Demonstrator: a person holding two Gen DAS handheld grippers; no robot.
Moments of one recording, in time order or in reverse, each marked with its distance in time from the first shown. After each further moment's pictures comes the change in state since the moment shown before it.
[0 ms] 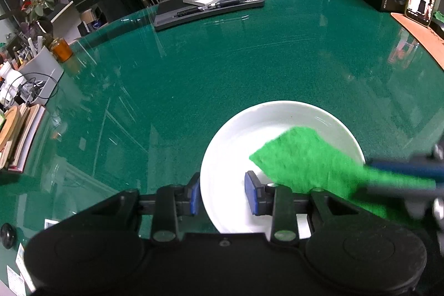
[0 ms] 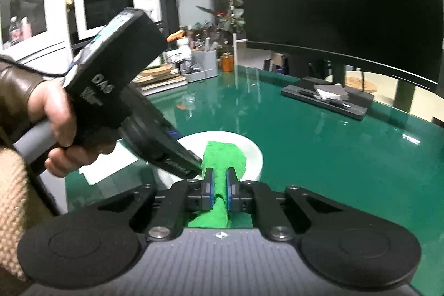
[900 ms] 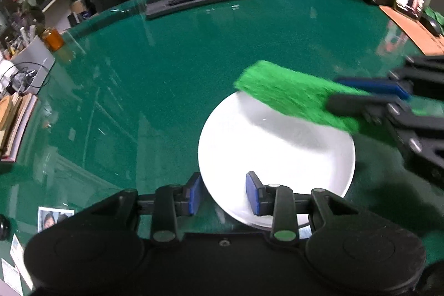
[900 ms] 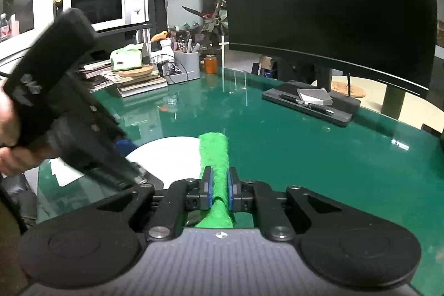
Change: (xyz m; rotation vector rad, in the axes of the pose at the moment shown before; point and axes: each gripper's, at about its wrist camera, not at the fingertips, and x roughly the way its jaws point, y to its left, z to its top) left arm -0.009 -0.002 -0.006 0.028 0.051 -0.077; right arm 0.017 -0.032 0.008 -0.011 -0.028 -0.104
